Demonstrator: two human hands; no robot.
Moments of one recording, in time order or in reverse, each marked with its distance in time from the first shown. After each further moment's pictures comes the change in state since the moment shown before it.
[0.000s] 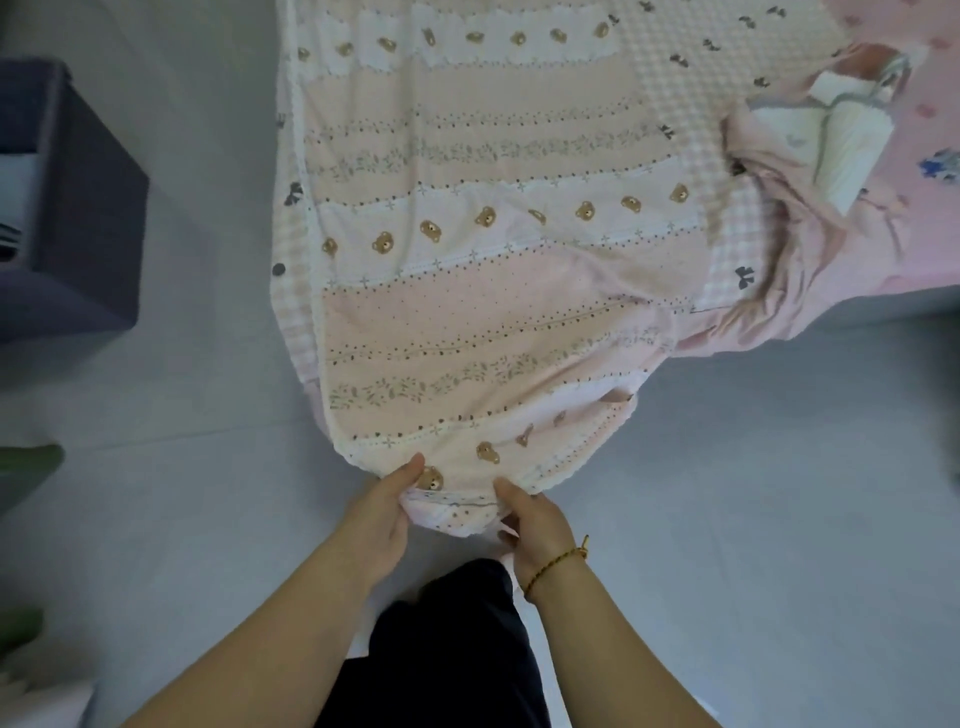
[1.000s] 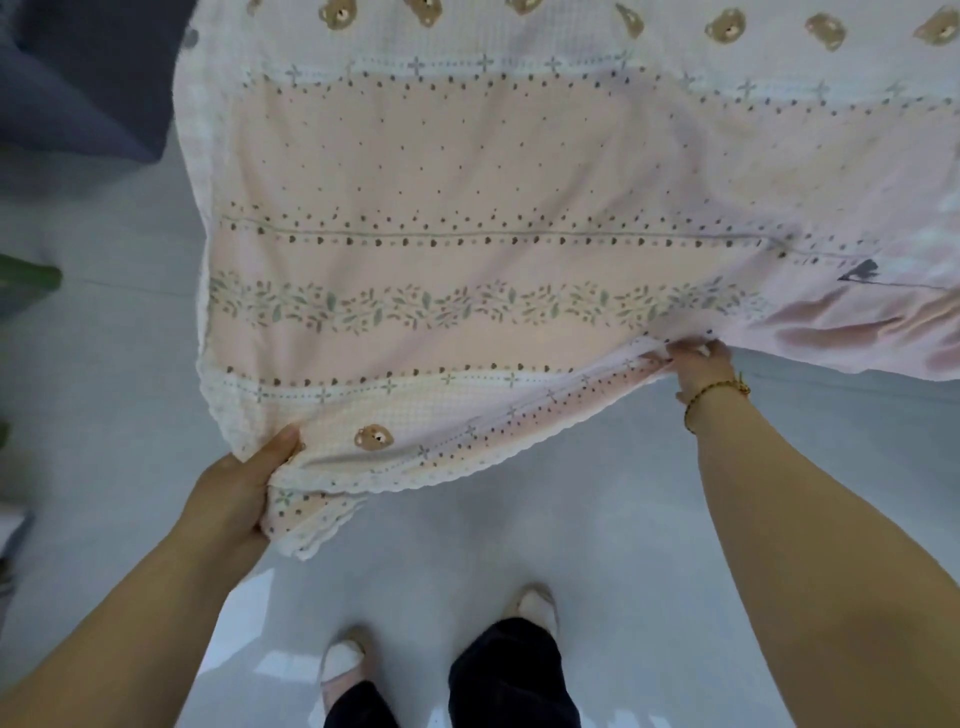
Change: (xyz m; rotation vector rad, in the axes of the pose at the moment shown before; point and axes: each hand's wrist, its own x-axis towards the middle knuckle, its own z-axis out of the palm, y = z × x) left_hand 0.092 -0.100 -0.038 -0.024 0.481 0.266; right_hand 0.289 -0.114 -0.142 -0.575 0.250 -0.282
